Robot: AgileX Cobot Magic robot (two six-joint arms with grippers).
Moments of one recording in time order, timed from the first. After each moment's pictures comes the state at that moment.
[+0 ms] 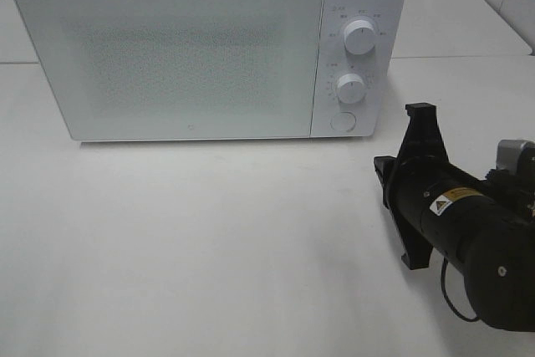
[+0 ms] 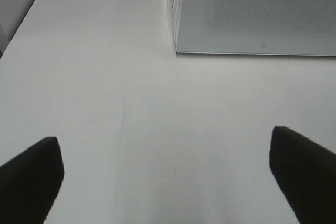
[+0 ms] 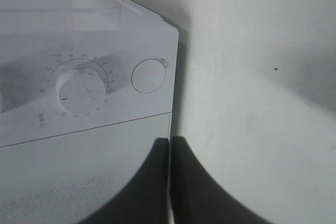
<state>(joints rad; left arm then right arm) 0.03 -0.01 -0.50 -0.11 1.04 0.02 0.76 1.78 -0.36 0.77 -1.04 1.40</state>
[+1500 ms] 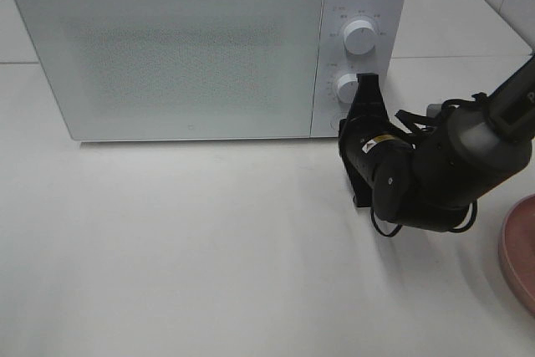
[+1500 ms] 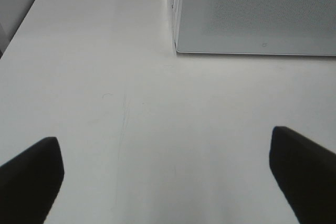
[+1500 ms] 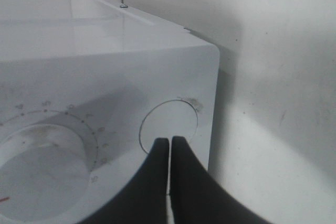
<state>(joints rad) 0.03 -0.01 -0.50 -0.11 1.04 0.02 0.58 2.09 -0.76 0.68 -0.98 1.38</state>
